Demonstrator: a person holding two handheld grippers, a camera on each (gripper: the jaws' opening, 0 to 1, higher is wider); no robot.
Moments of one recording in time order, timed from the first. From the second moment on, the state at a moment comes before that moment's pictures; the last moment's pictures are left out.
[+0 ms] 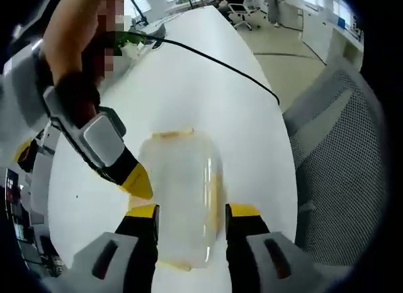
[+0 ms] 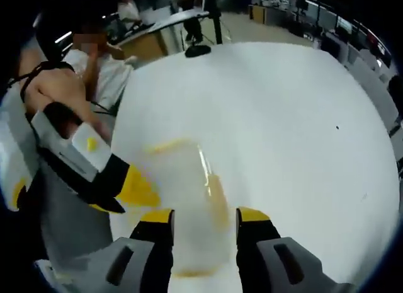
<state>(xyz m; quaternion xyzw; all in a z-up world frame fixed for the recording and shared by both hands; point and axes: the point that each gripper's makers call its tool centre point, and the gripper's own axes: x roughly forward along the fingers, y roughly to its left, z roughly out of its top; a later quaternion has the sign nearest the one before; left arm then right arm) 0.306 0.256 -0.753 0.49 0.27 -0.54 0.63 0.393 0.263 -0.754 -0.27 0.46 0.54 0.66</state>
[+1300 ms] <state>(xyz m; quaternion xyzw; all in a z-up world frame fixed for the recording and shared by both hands) 0.326 0.255 -0.770 0.57 0.27 -0.47 0.62 0.377 0.274 -0.780 -0.36 0.55 0.55 0.51</state>
